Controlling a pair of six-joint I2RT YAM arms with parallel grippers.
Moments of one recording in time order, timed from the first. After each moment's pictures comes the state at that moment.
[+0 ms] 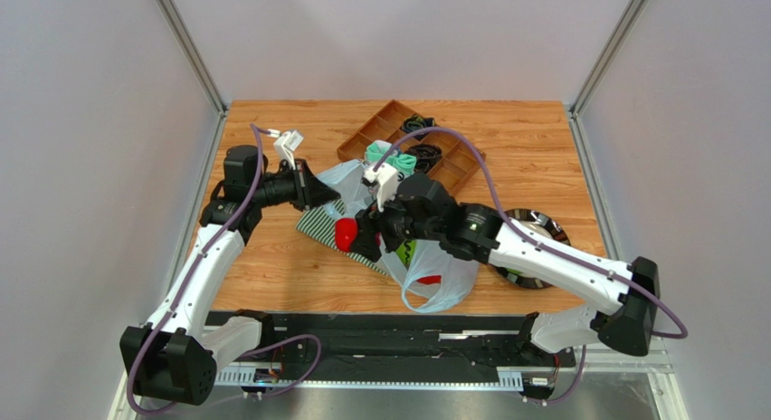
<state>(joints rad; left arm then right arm) -0.14 1.06 0.91 -0.30 0.86 -0.35 1.05 1.32 1.25 -0.39 -0.13 0.32</state>
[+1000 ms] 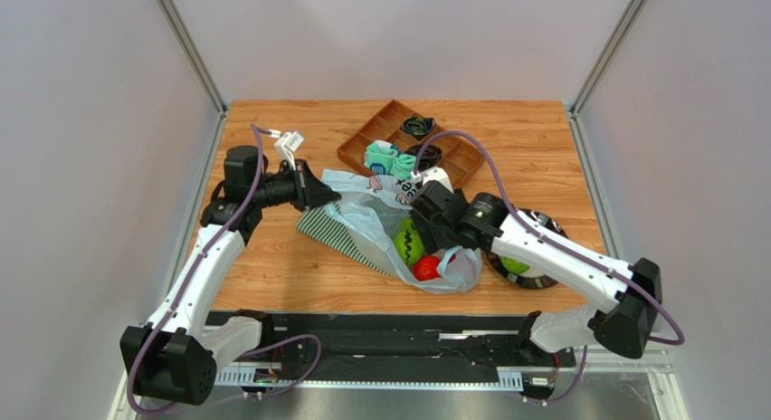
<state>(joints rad) -0.14 1.06 0.90 -0.29 0.88 -0.35 0.95 1.34 1.26 -1.00 0.42 0.40</state>
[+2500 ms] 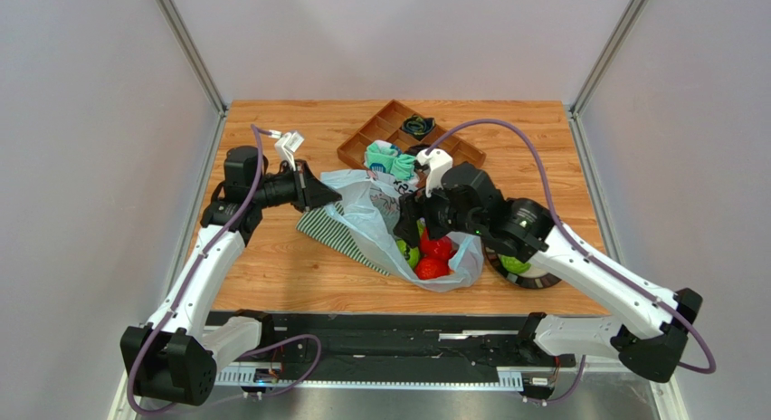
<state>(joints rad) -0.14 1.06 0.90 -0.28 0.89 -0.35 0.92 1.19 1.25 -0.71 0.02 0.35</state>
